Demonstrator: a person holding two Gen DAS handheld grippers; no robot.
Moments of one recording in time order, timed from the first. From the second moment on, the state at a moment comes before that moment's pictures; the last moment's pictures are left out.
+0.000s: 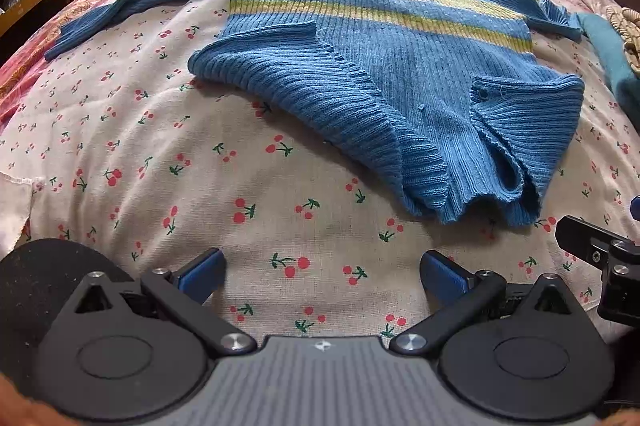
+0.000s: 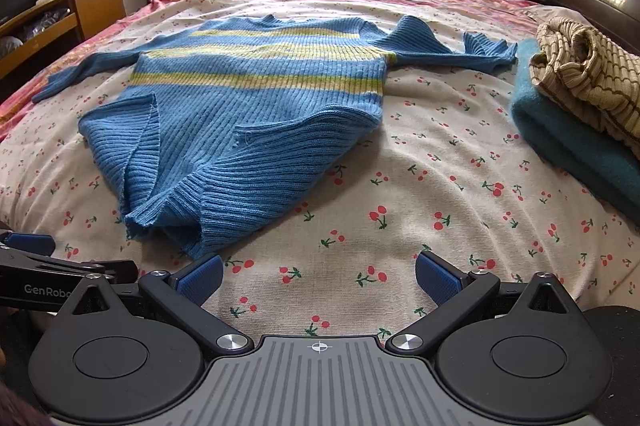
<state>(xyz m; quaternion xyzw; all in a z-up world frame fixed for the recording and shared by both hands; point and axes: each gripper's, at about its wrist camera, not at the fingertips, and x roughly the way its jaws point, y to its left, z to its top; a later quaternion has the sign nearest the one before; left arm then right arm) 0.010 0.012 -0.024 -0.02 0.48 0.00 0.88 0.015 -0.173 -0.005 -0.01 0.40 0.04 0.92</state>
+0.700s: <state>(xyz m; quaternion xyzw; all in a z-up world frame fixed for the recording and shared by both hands) 0.003 0.004 -0.008 0.00 0.45 0.01 0.89 0.013 -0.174 0.000 0.00 0.38 0.05 0.92</state>
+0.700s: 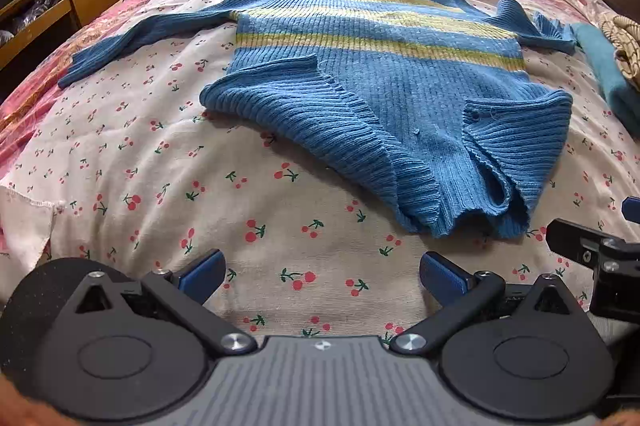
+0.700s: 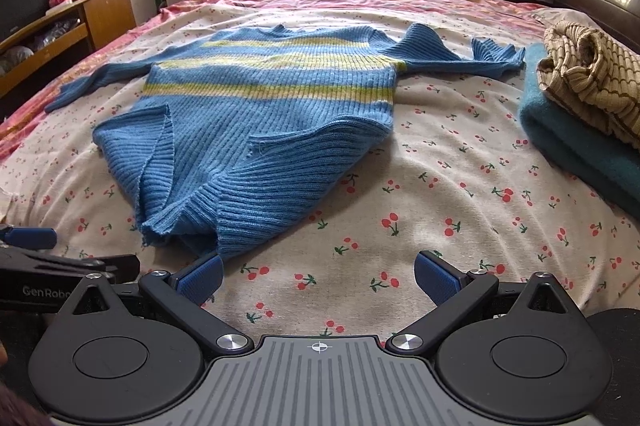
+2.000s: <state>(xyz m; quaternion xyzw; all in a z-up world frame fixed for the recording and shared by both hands) -0.002 0.006 0.001 0.00 0.42 0.00 0.91 0.013 -0.176 0.005 0.01 0.37 0.05 0.93</state>
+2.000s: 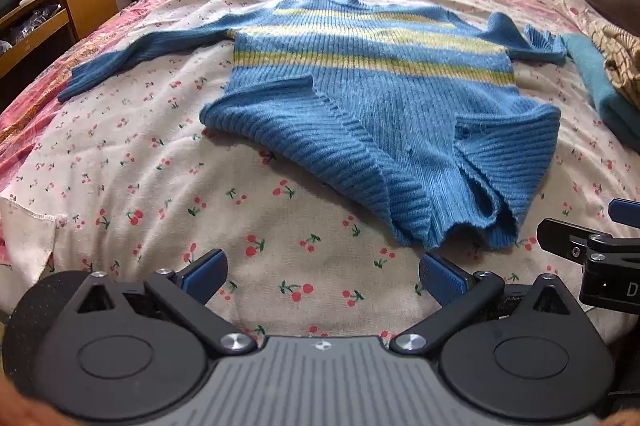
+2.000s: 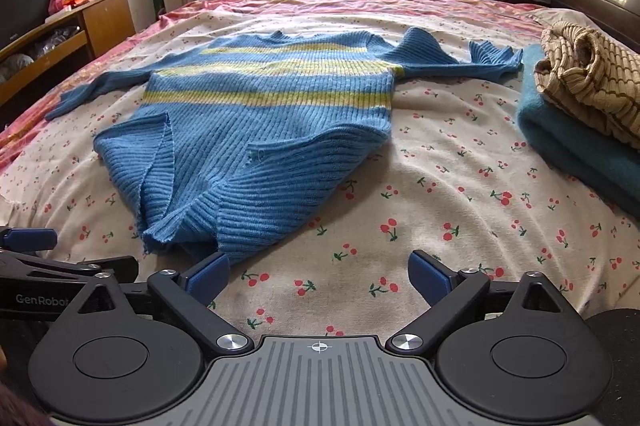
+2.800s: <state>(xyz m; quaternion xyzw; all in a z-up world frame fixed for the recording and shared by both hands) 0.049 0.030 0.022 0.04 0.40 0.02 0.92 0.072 -0.162 0.025 0.01 0.35 0.08 0.93</state>
